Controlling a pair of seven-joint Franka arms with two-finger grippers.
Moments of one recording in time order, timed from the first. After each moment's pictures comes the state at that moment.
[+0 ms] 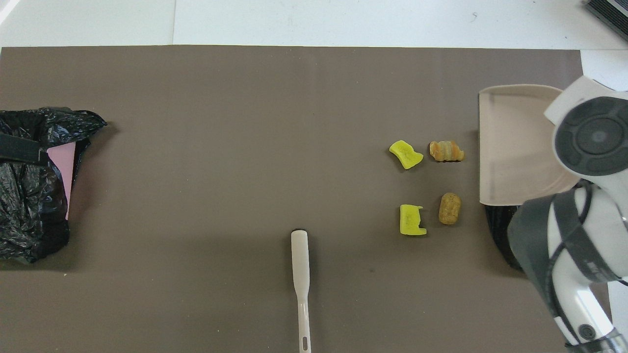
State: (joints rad) left arm -0.03 -0.03 0.04 -1.54 -0.04 1.53 0.02; right arm 0.11 0.01 0.08 -1.74 -0.88 1.69 -1.13
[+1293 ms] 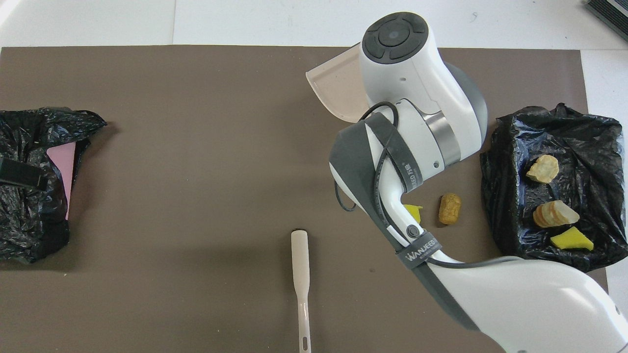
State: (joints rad) left arm -0.03 -0.04 0.03 -1.54 -0.01 1.44 0.10; right arm 0.38 0.58 0.09 -1.10 -0.24 1.48 0.14
